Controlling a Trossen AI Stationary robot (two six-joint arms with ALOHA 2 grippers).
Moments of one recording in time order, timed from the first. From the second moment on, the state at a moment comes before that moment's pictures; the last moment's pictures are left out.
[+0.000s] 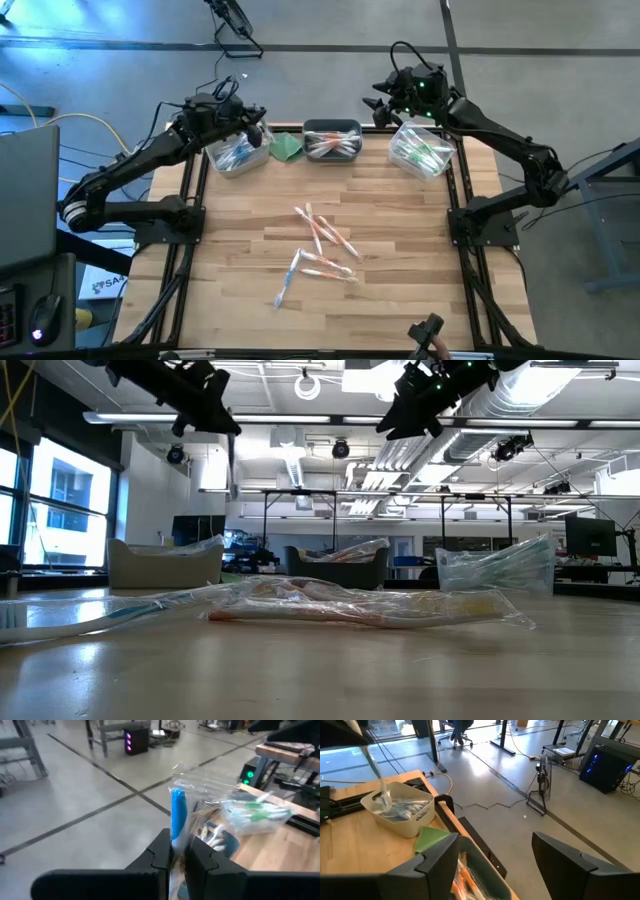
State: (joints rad) left arm 0.71 0.98 0.90 -0.12 -0.03 -0.07; right arm -0.74 1.36 1.26 -0.23 -0.13 -0.08
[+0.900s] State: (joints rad) left arm 0.71 1.19 1.18 -0.86 -0.57 -0.11; right arm -0.74 1.36 1.26 -0.23 -0.13 -0.07
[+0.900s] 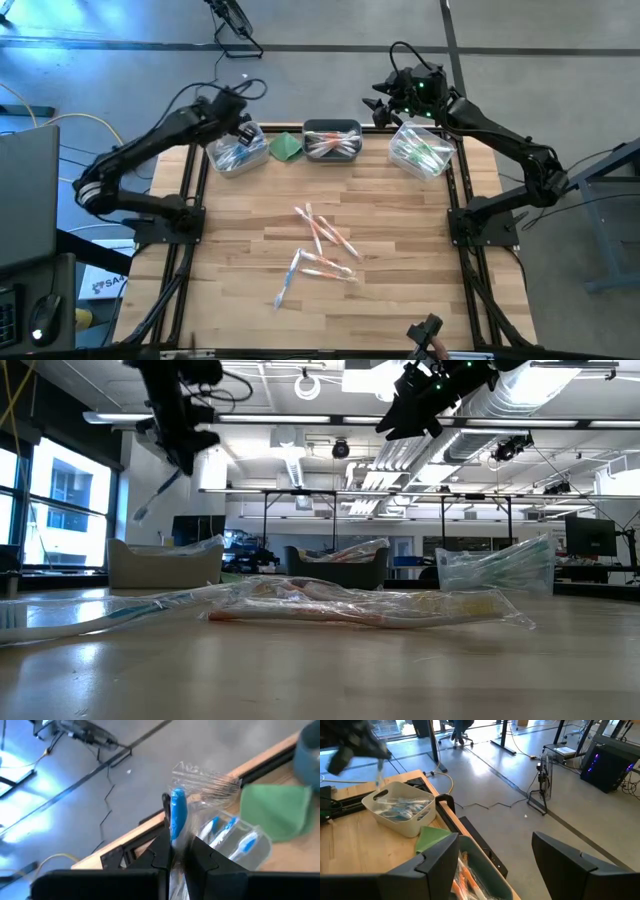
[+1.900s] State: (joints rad) left arm 0.71 1.28 0.95 -0.63 -0.60 -0.06; right arm -0.74 1.36 1.26 -0.24 -0.13 -0.07
